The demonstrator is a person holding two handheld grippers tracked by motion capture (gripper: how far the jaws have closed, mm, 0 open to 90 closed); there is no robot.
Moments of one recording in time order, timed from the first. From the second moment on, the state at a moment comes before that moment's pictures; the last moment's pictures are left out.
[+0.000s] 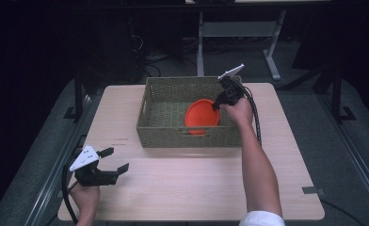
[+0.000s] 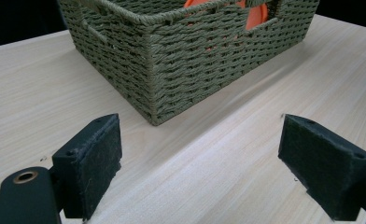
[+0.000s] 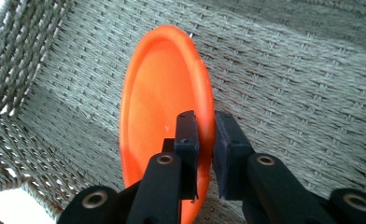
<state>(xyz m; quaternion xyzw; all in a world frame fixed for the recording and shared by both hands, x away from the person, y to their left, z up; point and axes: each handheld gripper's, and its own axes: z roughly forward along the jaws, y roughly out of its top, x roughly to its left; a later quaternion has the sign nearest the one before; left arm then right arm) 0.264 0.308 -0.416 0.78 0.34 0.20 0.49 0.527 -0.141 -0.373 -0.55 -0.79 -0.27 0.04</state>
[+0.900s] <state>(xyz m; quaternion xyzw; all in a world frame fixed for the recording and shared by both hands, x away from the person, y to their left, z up) 0.264 0.308 -0.417 0.77 0.35 0.20 0.49 0.521 -0.155 -0.364 -0.55 -0.79 -0.26 0.05</state>
